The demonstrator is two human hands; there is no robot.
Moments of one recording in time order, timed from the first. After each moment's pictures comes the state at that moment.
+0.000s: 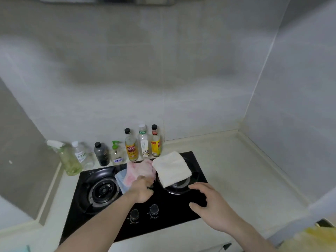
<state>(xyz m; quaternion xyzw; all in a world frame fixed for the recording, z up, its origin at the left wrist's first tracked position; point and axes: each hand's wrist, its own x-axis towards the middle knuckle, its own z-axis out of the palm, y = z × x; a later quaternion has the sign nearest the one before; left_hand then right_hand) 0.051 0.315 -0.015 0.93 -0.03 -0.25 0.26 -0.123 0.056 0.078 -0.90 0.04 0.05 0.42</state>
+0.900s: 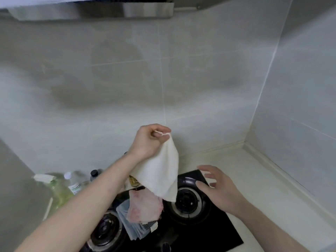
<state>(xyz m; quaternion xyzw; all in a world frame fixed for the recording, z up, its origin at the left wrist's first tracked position) 0.181 0.272 0.208 0.81 -0.21 0.02 0.54 0.009 0.058 0.126 -0.87 0.08 -0.06 0.48</state>
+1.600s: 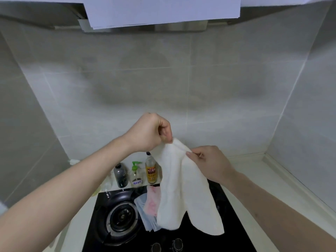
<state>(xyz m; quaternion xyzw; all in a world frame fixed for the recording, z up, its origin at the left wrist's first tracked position) 0.114 0.355 0.299 0.89 -0.35 0.09 0.28 0.056 0.128 0.203 -0.93 -0.09 -0.13 0.33</state>
